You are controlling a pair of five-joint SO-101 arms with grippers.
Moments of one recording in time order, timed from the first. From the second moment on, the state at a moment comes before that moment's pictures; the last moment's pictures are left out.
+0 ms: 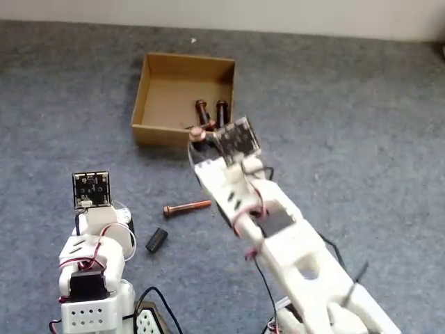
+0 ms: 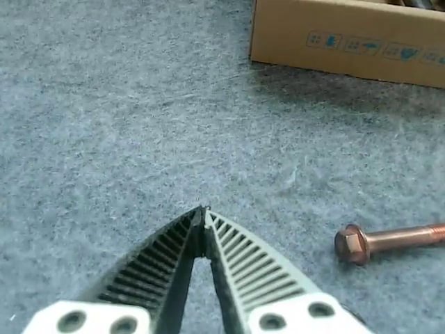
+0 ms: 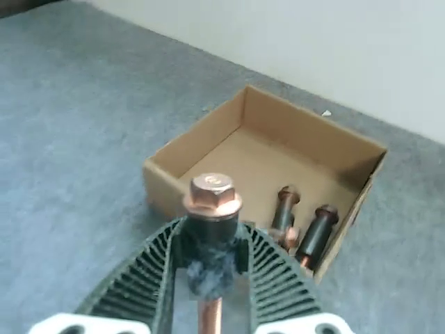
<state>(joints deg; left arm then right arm) -12.0 -103.7 93.3 61.5 4.4 -35.6 -33.8 56.9 1.7 5.6</state>
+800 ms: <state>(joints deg) -12.0 -103.7 93.3 61.5 4.4 -29.2 16.4 32.8 -31.3 5.8</state>
